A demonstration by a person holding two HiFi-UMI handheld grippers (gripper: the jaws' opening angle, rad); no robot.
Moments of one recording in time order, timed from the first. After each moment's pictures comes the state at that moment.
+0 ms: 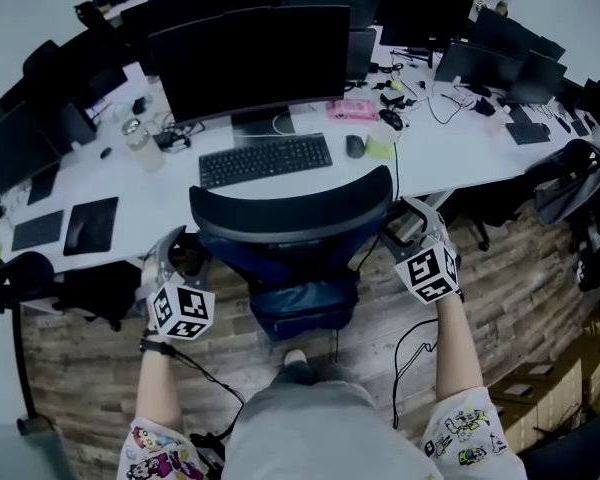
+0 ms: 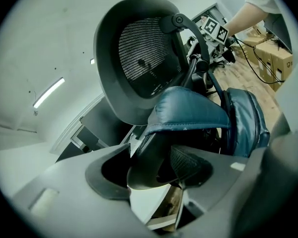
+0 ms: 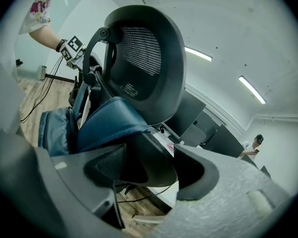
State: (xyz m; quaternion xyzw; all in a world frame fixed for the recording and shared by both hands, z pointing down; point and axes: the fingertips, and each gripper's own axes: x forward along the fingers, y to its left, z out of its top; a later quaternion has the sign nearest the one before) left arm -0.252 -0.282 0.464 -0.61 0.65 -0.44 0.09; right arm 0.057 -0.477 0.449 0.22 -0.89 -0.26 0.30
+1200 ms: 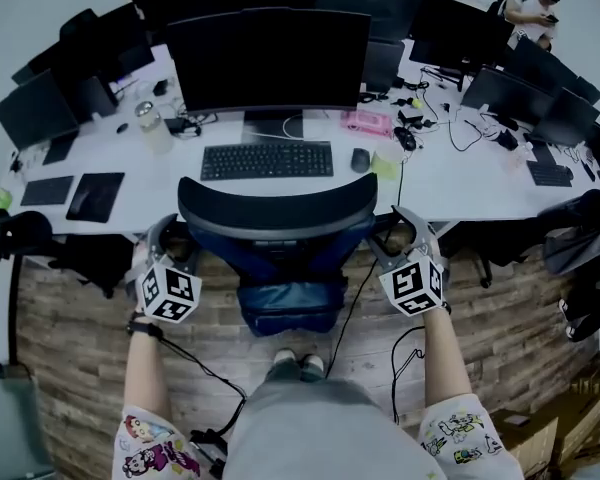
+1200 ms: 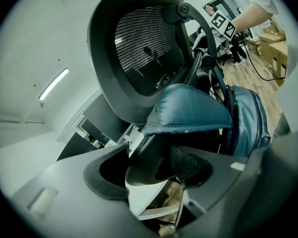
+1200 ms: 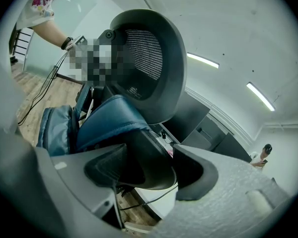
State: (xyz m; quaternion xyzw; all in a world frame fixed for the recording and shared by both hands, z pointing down) left arm -0.236 -0.300 0.468 -0.56 0.69 -0.46 0.04; right arm 0.061 -0.519 0.449 0.17 -0.90 -0.29 0.27
